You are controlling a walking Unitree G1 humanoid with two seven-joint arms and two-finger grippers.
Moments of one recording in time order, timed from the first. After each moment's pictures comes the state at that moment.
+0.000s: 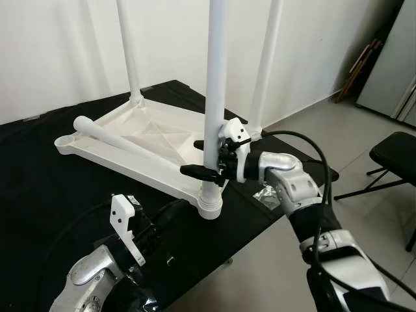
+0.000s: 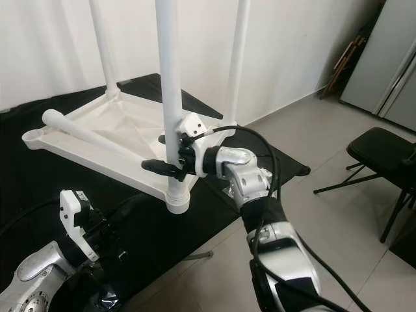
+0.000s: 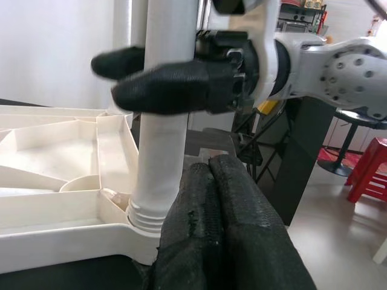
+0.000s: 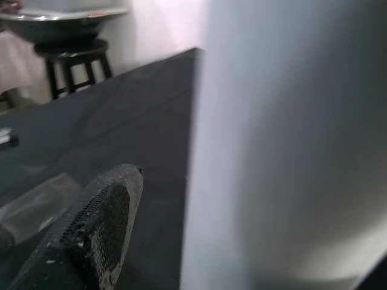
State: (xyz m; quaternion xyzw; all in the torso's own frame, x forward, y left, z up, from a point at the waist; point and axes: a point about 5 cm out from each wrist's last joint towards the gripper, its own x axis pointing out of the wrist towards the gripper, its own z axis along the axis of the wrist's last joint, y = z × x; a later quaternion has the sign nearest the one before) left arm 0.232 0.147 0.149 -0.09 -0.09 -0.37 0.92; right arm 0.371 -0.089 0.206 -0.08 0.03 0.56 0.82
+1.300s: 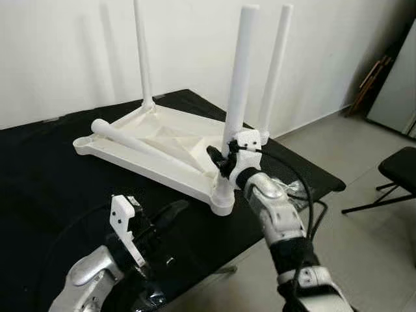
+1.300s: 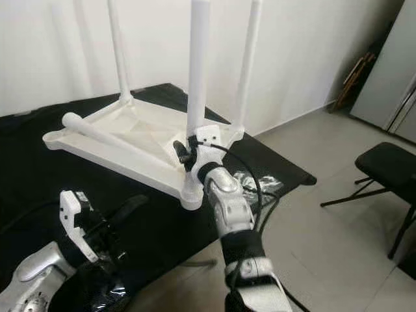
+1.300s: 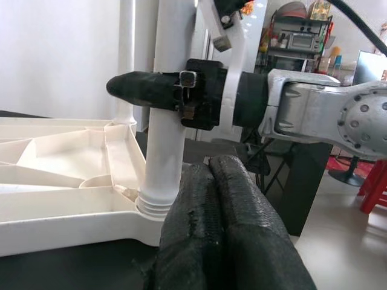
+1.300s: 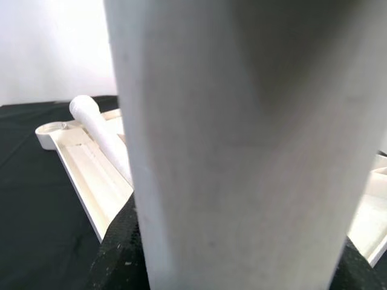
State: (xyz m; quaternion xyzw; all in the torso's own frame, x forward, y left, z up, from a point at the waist) left arm 0.232 0.149 0.149 -0.09 -0.09 -0.37 0.92; right arm 0.367 -0.086 0.173 0.02 0.02 0.20 0.98
